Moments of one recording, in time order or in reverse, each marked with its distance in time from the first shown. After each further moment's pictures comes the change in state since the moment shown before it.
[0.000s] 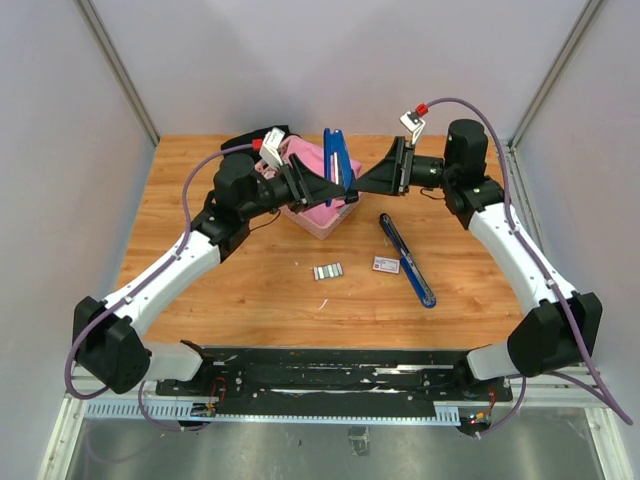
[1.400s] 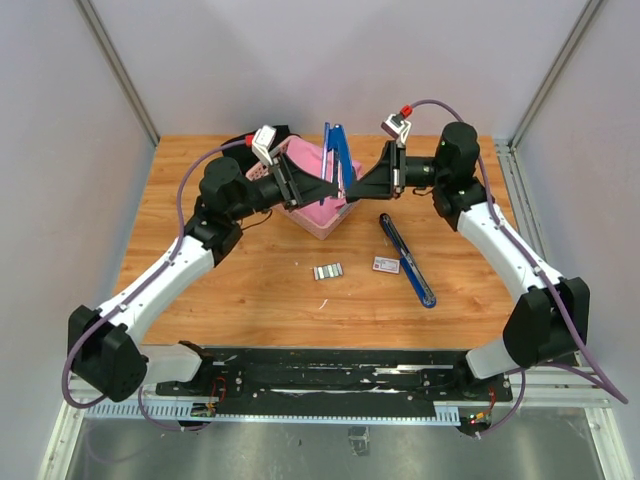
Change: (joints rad) left arm 0.027 -0.034 -0.035 0.132 0.064 -0.035; right arm 0.042 0.057 -0.051 0.366 -0.202 0.316
